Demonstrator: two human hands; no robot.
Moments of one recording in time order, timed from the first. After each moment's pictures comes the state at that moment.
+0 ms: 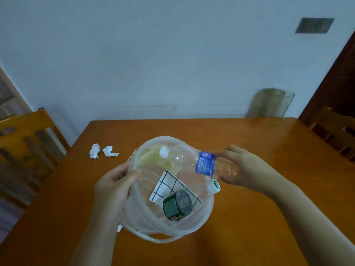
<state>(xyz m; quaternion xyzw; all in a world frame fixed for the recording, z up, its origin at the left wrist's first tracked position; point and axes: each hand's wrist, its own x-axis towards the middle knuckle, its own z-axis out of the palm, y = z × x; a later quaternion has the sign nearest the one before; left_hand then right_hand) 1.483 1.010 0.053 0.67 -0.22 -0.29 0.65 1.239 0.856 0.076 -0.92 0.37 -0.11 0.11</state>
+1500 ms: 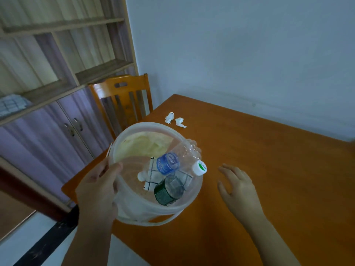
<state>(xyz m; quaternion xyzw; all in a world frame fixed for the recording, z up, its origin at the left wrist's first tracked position) 1.466 1.161 0.041 0.62 0.10 -0.04 0.78 1.315 0.939 -0.009 -0.92 0.27 -0.18 0.20</state>
